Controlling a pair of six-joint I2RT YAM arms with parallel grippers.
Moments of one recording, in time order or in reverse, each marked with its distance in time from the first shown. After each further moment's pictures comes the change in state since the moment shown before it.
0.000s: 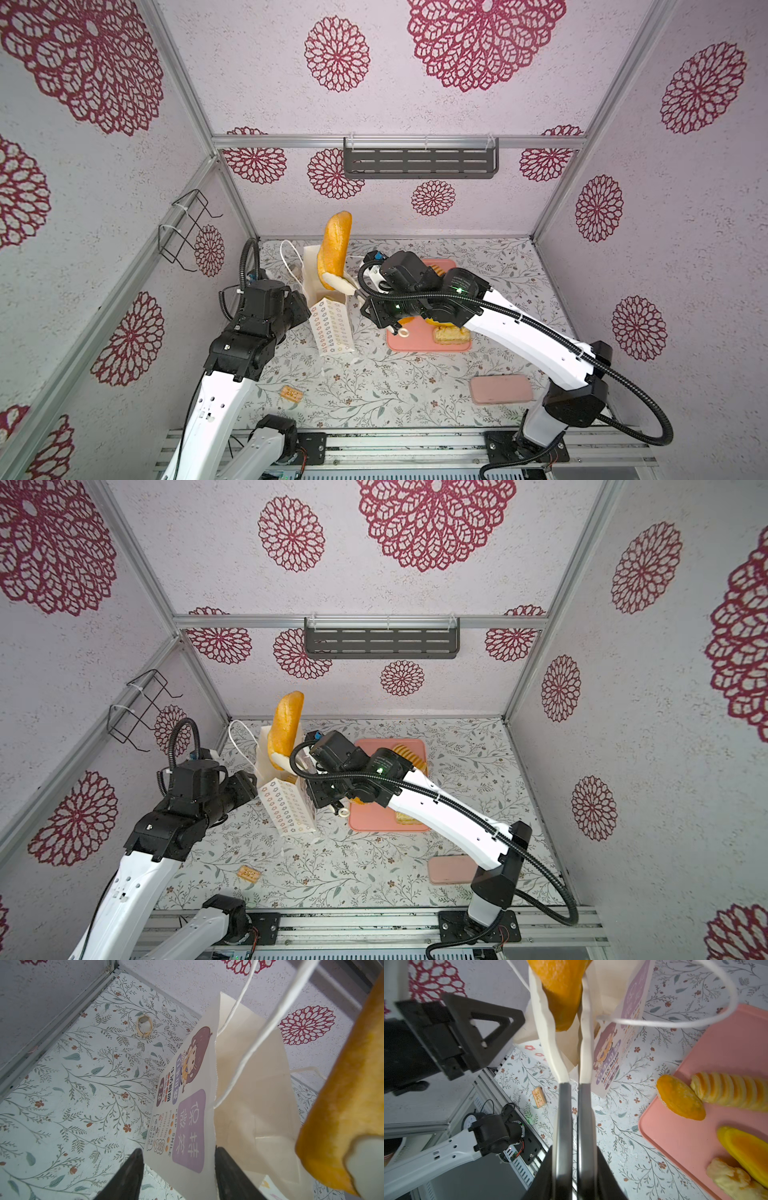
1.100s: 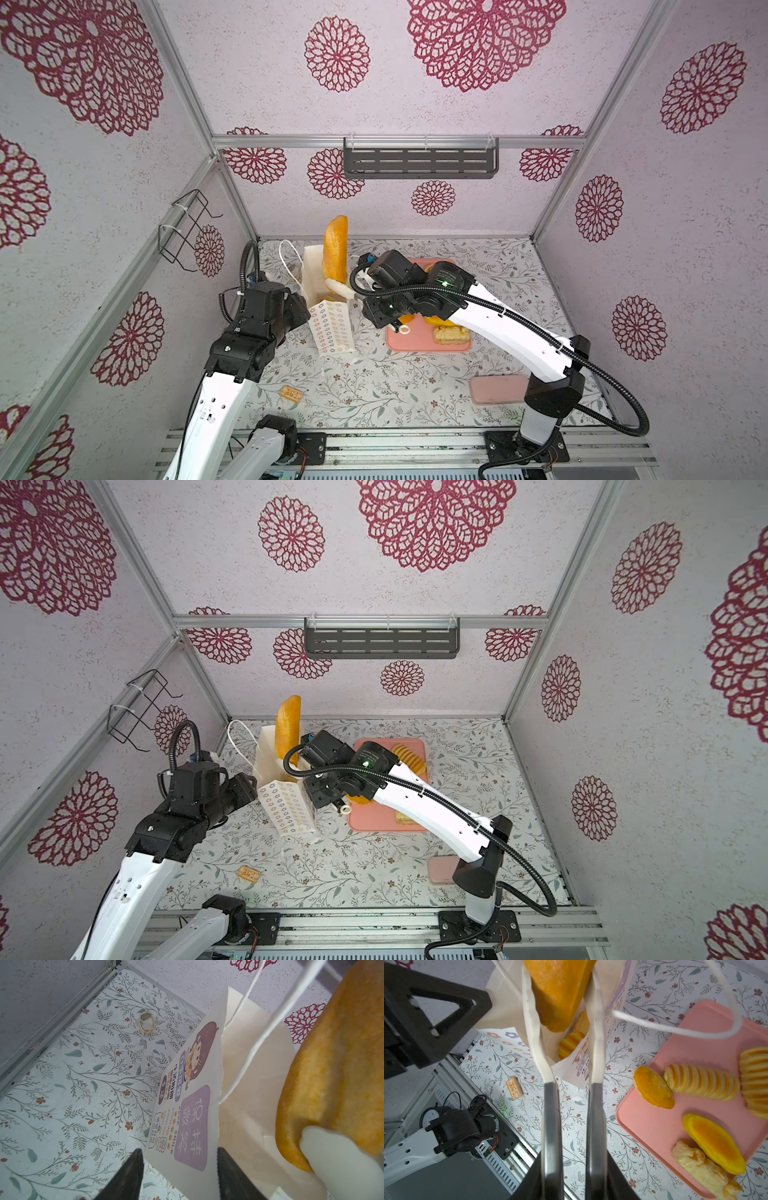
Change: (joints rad) left arm 0.010 -0.005 -0.015 0.001 0.005 0.000; right arm 0.014 0.098 0.155 -0.165 0.084 -0.055
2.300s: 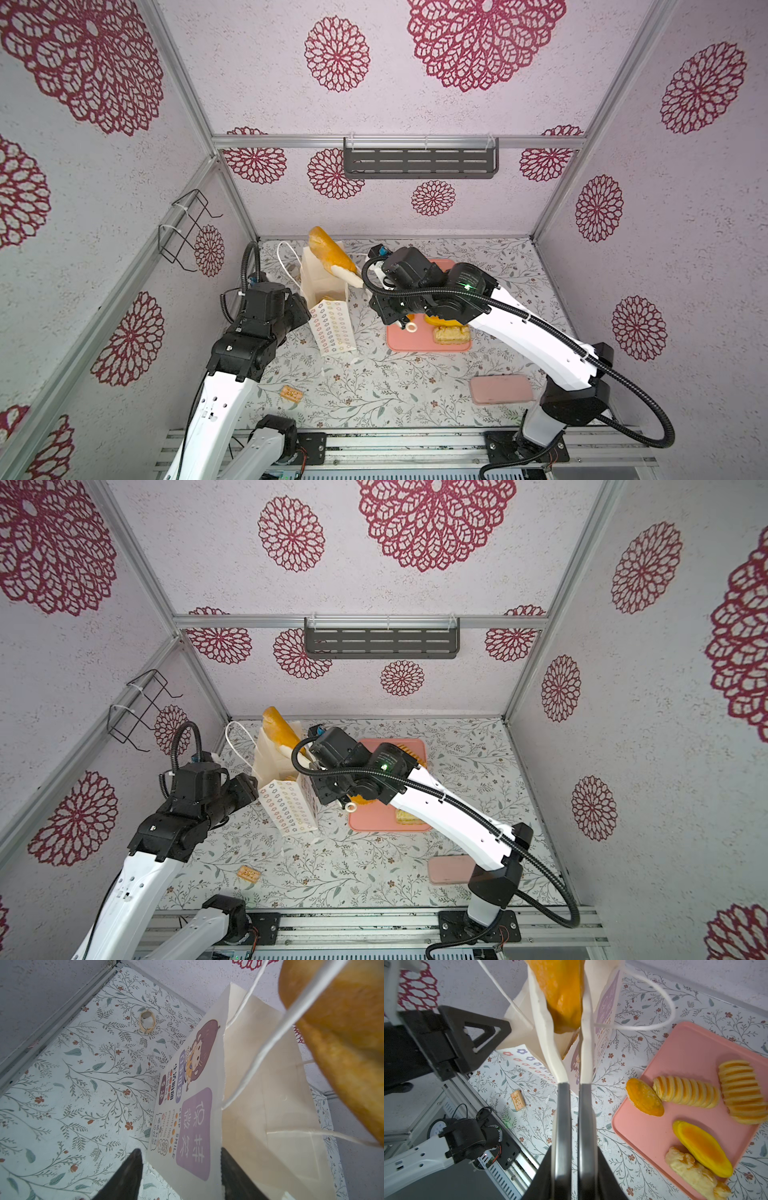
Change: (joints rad) left arm 0.003 0.001 -0.019 0.016 0.003 0.000; right arm 0.000 -0.119 -0.057 0.069 0.043 0.001
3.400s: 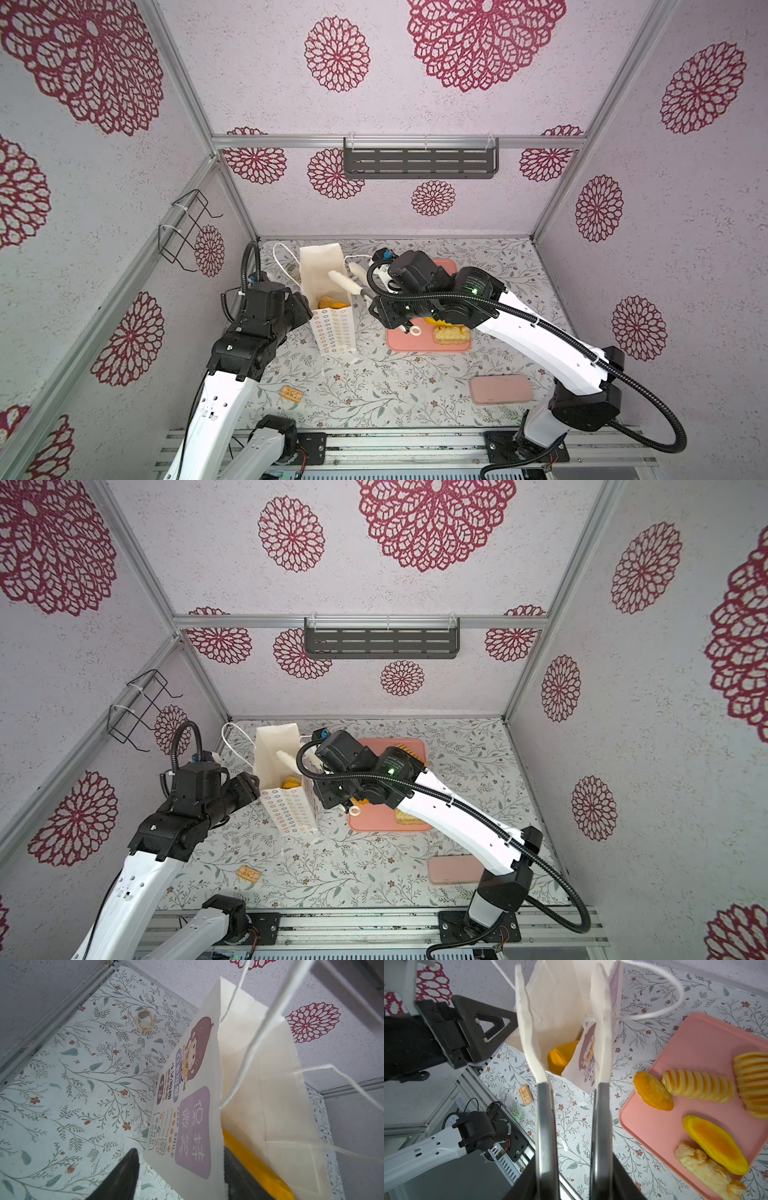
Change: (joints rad) left arm 0.002 0.005 0.000 0.007 0.016 0.000; right arm 0.000 -0.036 -0.075 0.029 -0.033 0.027
